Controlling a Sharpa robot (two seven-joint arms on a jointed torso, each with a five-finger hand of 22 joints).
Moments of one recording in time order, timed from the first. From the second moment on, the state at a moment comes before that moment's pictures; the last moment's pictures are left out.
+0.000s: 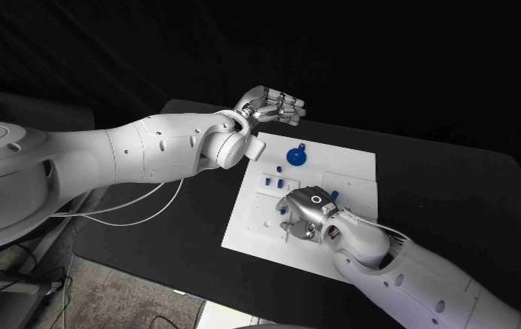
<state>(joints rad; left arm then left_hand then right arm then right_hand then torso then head) 1.34 -0.77 -0.14 1.32 -0.21 -0.35 0.39 1.39 0.03 0.06 -0.17 0.14 1.05 0.14 0.07 0.06 1.08 0.14 0.07 0.06 1.13 0.13 0.07 0.07 0.09 1.04 0.11 0.08 0.35 0.85 -0.33 0.12 1.25 -2.10 -0.25 -0.07 1.27 -0.16 0.26 -0.17 0.28 1.04 0.09 0.06 0.06 0.98 0.12 0.06 0.06 1.41 0.00 0.82 0.55 0.16 1.46 -0.02 0.42 0.74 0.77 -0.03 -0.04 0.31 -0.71</state>
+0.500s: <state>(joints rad) 1.34 -0.78 -0.14 1.29 -0.21 -0.34 0.39 1.39 0.03 0.06 -0.17 0.14 1.05 0.14 0.07 0.06 1.08 0.14 0.07 0.06 1.13 0.13 0.07 0.07 0.09 1.04 0.11 0.08 0.35 0.85 -0.48 0.21 1.39 -2.01 -0.31 -0.06 1.27 -0.11 0.31 -0.21 0.24 1.05 0.11 0.06 0.06 1.12 0.09 0.06 0.06 1.42 -0.02 0.83 0.54 0.17 1.47 -0.03 0.42 0.75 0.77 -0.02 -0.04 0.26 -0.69</state>
